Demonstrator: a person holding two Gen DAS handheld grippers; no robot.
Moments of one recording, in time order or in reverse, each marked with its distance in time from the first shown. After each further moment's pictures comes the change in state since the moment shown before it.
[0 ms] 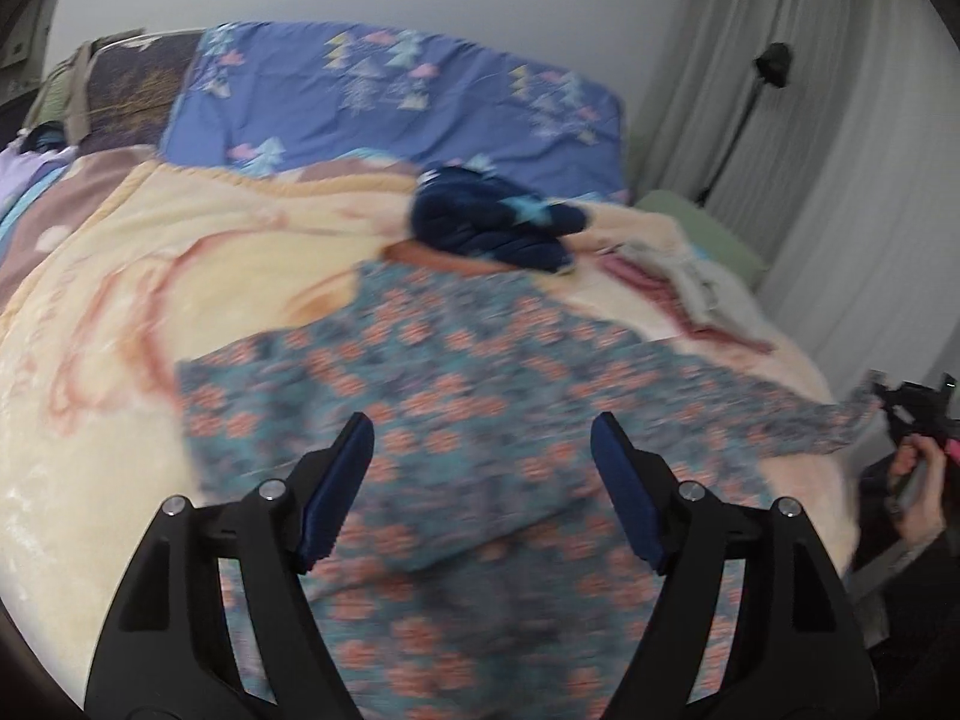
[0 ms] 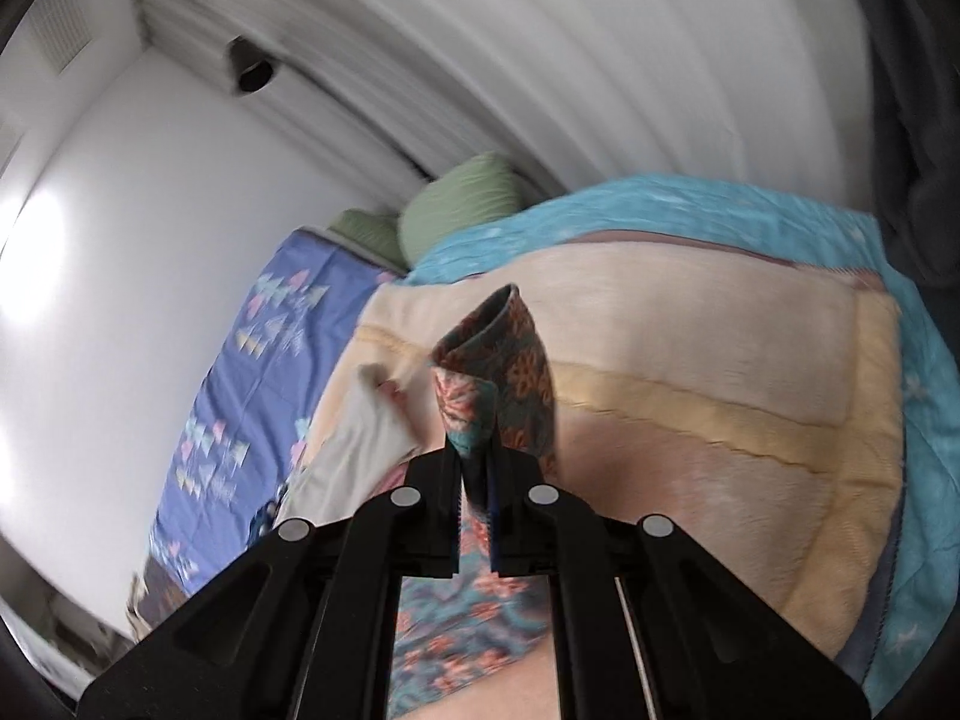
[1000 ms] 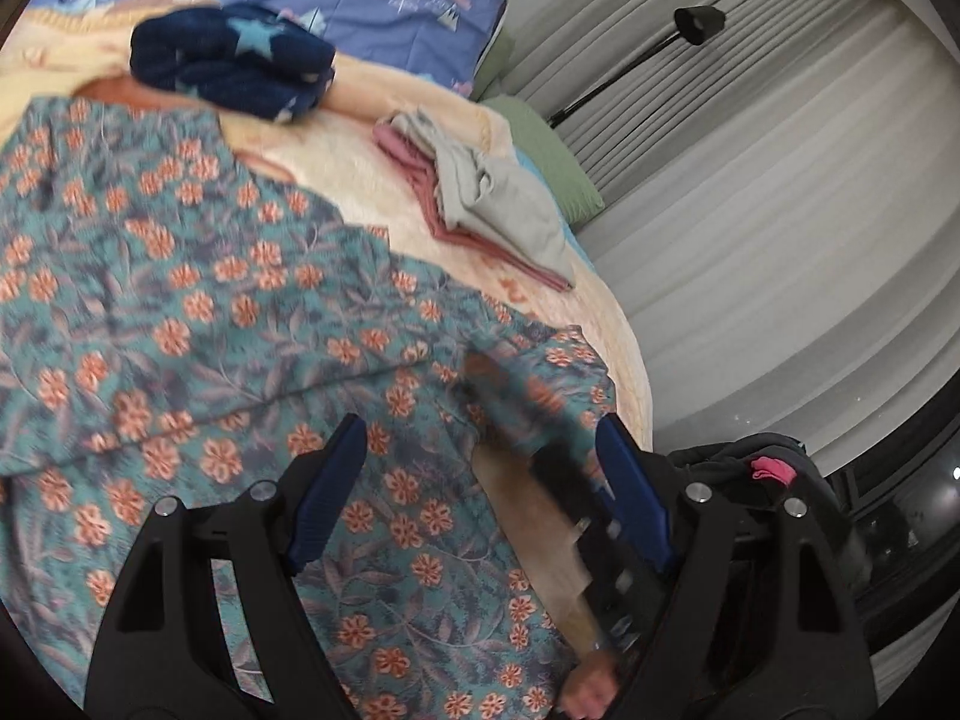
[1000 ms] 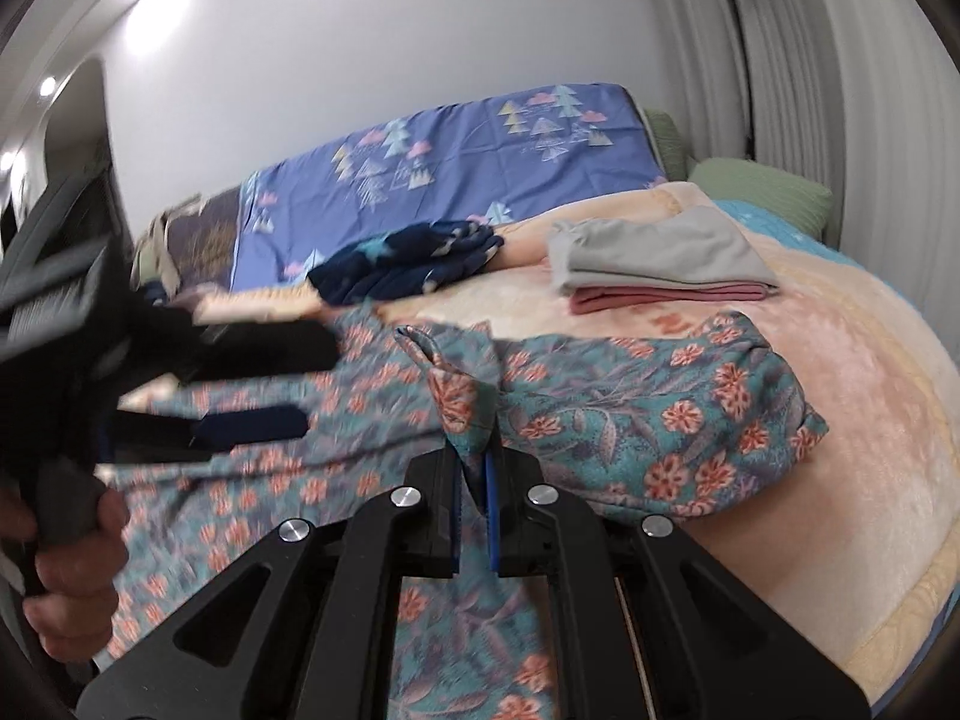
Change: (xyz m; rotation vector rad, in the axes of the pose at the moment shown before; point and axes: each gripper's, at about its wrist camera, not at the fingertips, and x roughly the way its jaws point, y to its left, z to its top) left arm 0.110 -0.145 -0.013 -0.210 0.303 -0.434; right arm -0.026 0.165 -0.244 -0.828 0.233 0.237
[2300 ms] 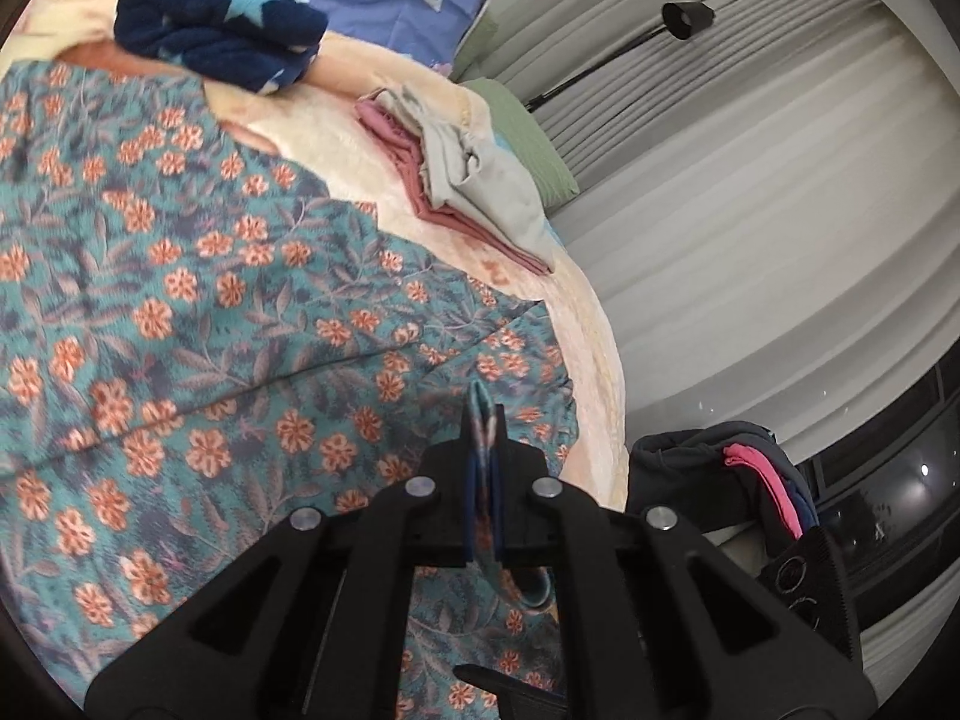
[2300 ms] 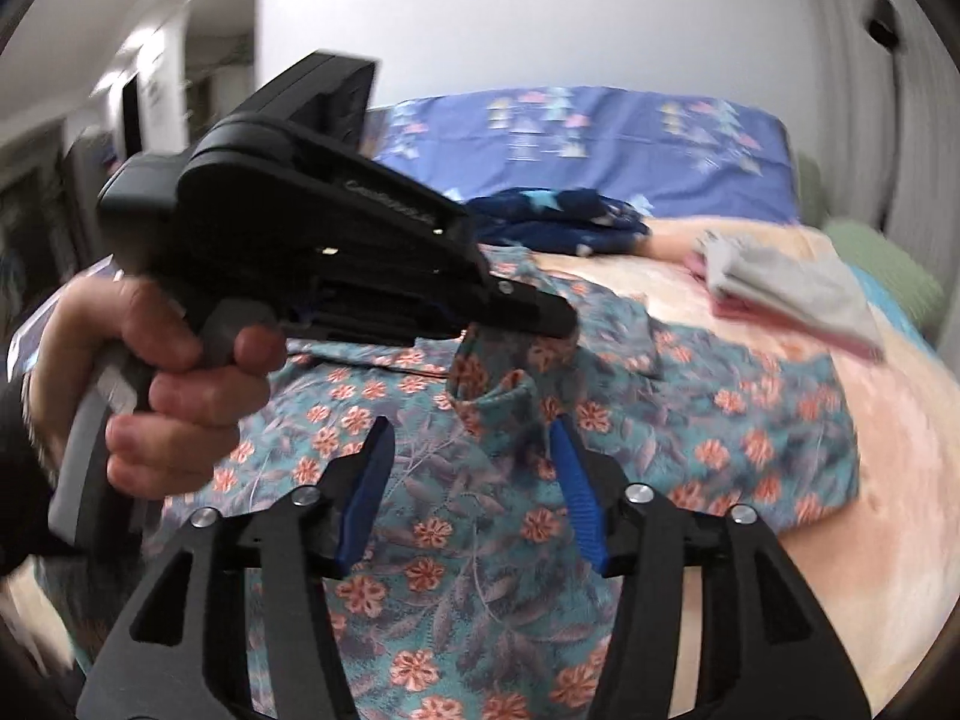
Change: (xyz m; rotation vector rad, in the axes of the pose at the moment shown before) left arm 0.000 0.014 0.003 0.006 0.034 -0.099; right arm -0.032 0.045 -0.017 -0.335 0.061 0.233
